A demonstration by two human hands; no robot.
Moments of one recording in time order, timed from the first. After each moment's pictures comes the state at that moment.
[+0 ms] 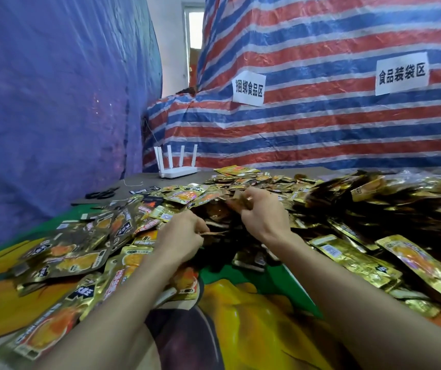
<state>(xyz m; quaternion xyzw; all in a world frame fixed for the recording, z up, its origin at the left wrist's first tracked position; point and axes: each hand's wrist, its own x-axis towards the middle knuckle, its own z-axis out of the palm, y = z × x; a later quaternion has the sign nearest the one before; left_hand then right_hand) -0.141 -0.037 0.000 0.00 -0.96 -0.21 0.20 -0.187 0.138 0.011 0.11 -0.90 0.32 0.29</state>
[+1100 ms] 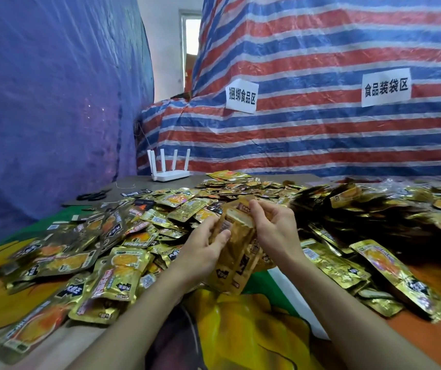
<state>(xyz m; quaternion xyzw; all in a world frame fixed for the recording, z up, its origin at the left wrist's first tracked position) -0.105 0.018 -0.011 -0.15 -0.77 -0.61 0.11 -0.138 0.173 0.004 0.17 -0.71 0.63 0.25</state>
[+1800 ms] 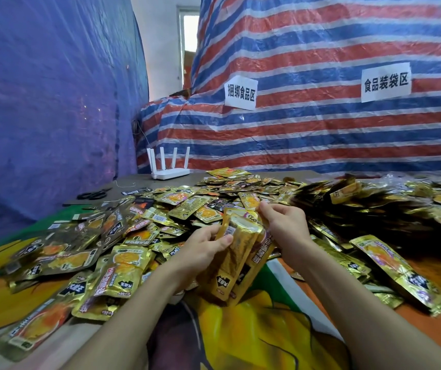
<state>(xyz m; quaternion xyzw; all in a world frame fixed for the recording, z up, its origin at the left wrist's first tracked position) -0.099 0.011 -0.007 -0.14 -0.76 -0.63 -0.02 -0.139 0.186 0.012 0.01 -0.71 0.69 0.13</state>
